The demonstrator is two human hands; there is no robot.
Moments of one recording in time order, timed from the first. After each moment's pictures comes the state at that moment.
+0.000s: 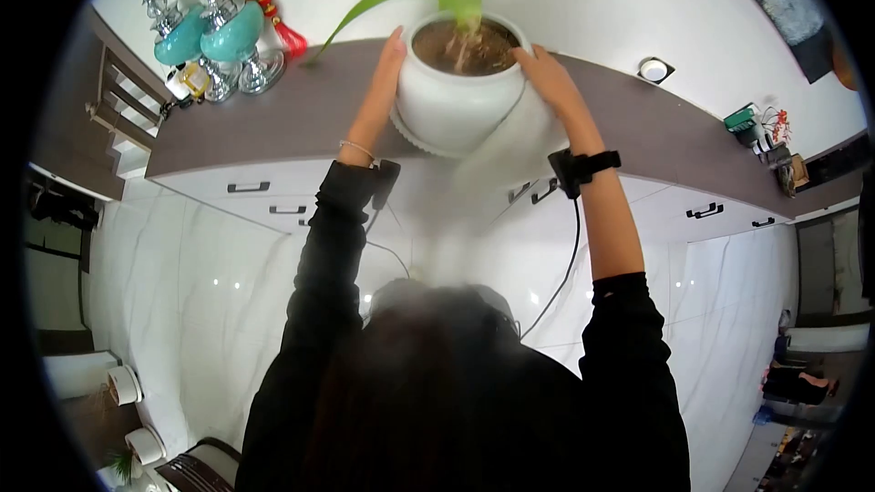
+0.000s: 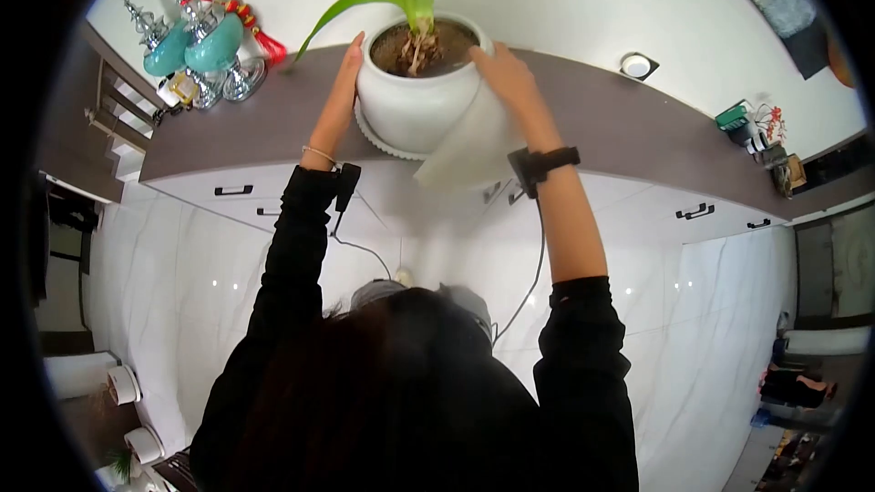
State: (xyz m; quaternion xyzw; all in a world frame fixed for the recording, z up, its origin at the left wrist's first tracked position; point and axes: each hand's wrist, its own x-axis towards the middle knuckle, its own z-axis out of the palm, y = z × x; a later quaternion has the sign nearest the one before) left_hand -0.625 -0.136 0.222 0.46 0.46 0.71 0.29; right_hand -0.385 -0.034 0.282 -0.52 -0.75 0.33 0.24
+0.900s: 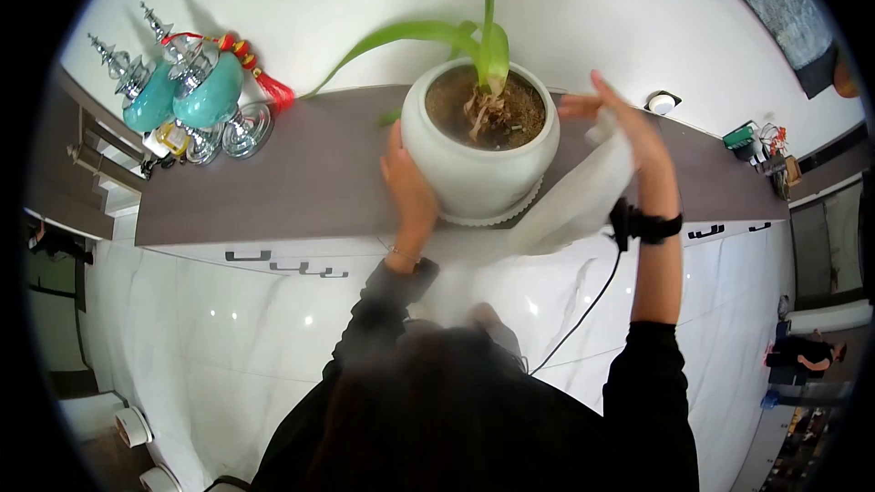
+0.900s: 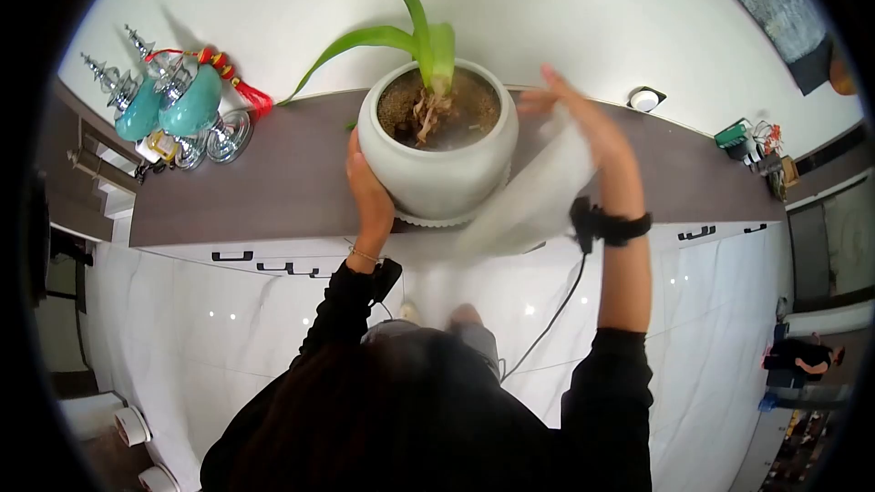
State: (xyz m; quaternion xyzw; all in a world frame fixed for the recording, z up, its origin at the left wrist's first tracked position) left_hand -0.608 -0.128 0.189 0.41 0.56 0.71 0.14; right_hand -0.370 0.000 0.351 -0.47 -0.65 0.56 0.22
